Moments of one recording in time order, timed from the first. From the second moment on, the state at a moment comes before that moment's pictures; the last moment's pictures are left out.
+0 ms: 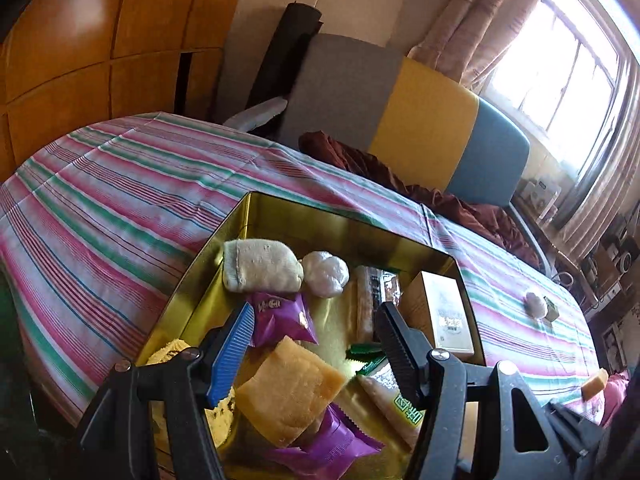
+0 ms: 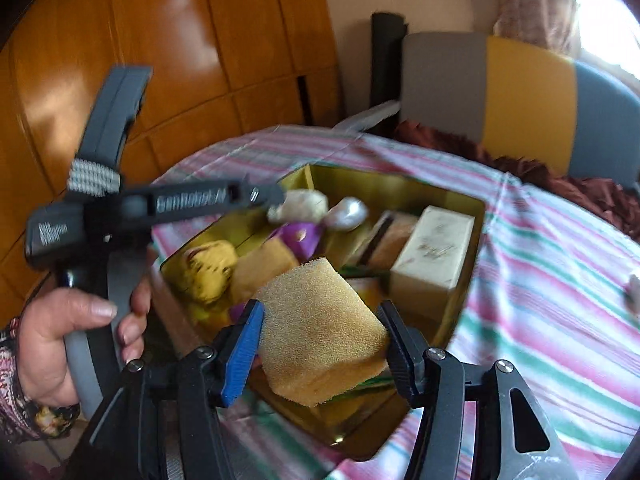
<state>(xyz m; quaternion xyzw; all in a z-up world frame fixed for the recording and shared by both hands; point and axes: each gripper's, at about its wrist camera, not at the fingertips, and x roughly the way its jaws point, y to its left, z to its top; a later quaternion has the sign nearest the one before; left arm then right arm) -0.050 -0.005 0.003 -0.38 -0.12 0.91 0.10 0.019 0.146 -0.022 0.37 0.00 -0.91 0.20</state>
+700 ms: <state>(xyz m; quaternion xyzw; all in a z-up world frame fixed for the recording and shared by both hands) -0.041 0.003 0.007 -0.38 -0.12 0.91 0.11 0.014 0.173 -0.033 0.40 -0.04 -0.90 0.17</state>
